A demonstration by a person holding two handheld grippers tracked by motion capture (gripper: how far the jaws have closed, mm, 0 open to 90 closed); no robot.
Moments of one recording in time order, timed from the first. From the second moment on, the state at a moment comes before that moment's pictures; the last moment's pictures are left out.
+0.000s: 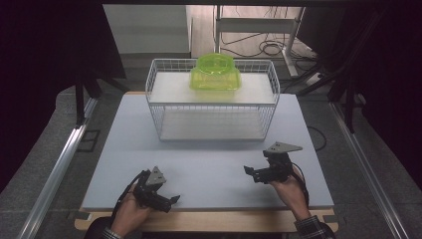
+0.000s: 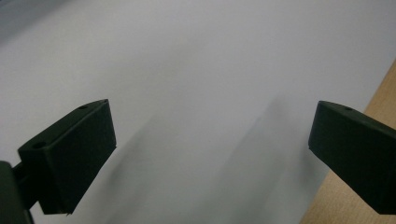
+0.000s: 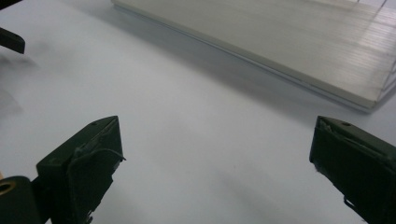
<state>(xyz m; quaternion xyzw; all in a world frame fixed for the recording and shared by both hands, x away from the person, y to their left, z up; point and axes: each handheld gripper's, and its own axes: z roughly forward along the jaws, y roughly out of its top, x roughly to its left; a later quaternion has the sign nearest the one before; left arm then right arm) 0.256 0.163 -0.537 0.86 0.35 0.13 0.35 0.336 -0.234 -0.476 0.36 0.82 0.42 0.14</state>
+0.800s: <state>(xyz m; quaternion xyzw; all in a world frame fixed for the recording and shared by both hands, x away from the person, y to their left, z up) 0.255 0.160 -0.541 0.87 0.35 0.14 0.32 0.321 -0.254 -0.507 0.38 0.83 0.38 0.14</state>
